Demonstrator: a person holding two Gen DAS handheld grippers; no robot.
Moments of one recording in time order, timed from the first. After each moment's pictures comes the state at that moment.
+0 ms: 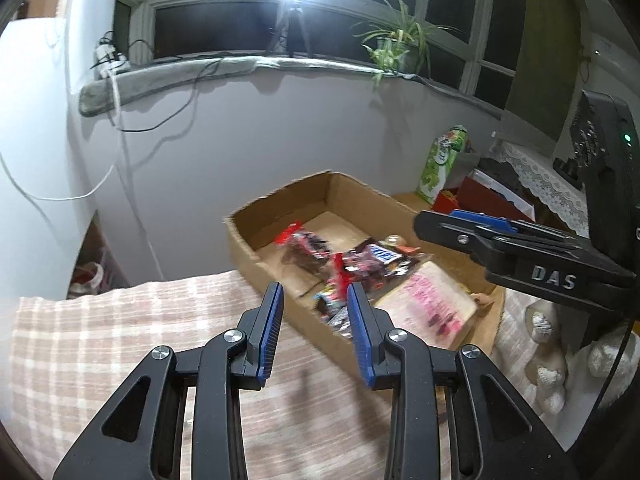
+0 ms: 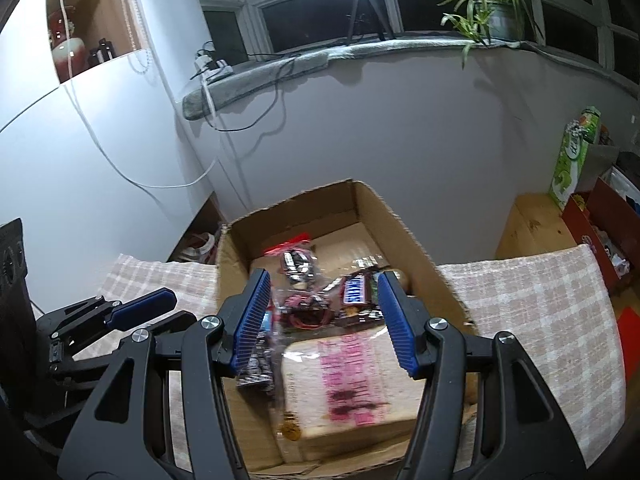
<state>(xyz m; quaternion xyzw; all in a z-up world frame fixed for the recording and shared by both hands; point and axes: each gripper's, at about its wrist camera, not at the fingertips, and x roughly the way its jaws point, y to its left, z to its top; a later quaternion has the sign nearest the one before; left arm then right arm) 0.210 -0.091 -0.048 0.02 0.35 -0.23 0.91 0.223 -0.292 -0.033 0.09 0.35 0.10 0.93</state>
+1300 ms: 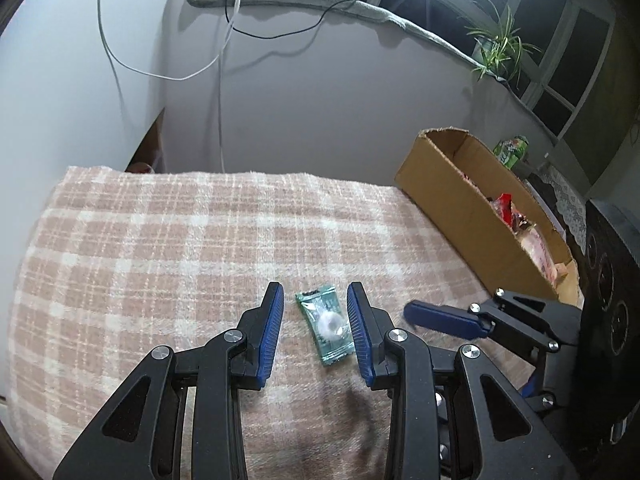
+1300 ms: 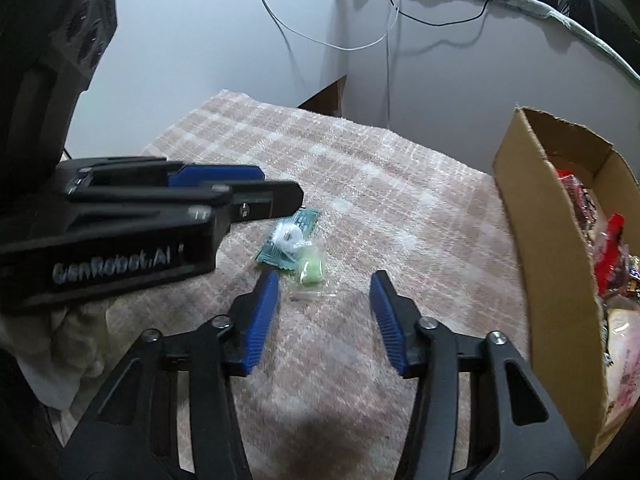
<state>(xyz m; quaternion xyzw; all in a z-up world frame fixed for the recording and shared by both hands) 0.226 0.054 -0.120 -0.07 0.44 -0.17 0.88 0.211 -0.074 -0.129 -0.08 0.44 0.27 0.85</state>
